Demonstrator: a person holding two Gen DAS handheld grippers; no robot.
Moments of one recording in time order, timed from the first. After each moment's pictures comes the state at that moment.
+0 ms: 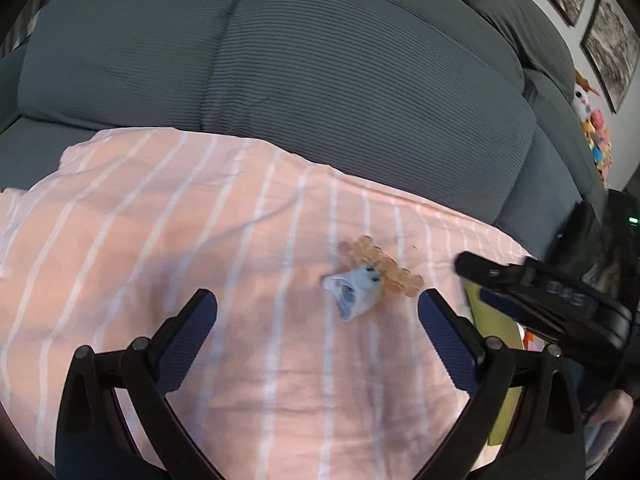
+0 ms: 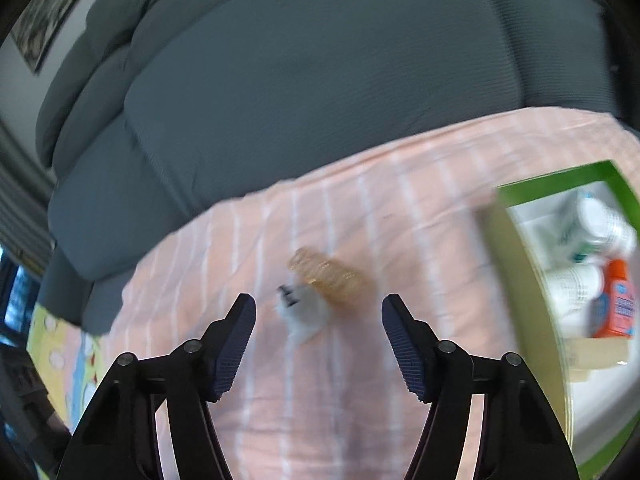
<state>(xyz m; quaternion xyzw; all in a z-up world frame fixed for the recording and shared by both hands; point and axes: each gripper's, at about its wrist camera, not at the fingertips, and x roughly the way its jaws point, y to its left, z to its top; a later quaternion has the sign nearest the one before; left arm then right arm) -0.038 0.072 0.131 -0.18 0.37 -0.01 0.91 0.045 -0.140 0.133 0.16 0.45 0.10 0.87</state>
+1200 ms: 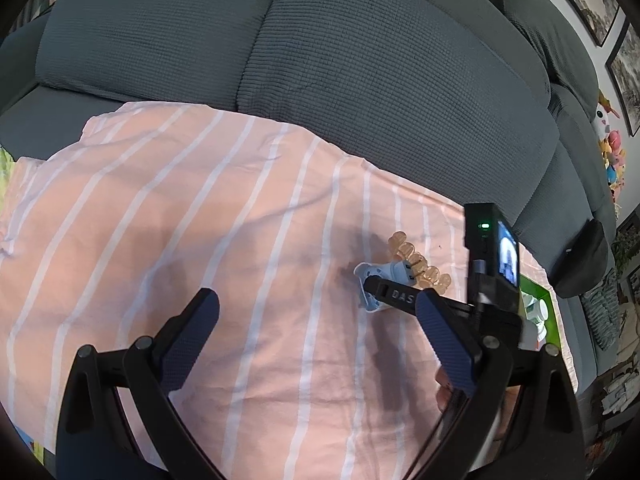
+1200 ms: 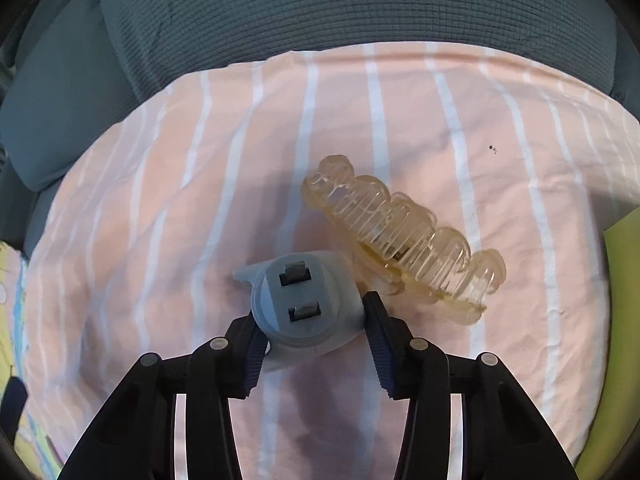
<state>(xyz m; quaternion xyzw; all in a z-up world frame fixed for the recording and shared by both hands) -0.043 0.103 0.122 -0.21 0.40 0.01 0.89 0.115 -0.059 0.029 0.04 0.57 0.11 0.81</state>
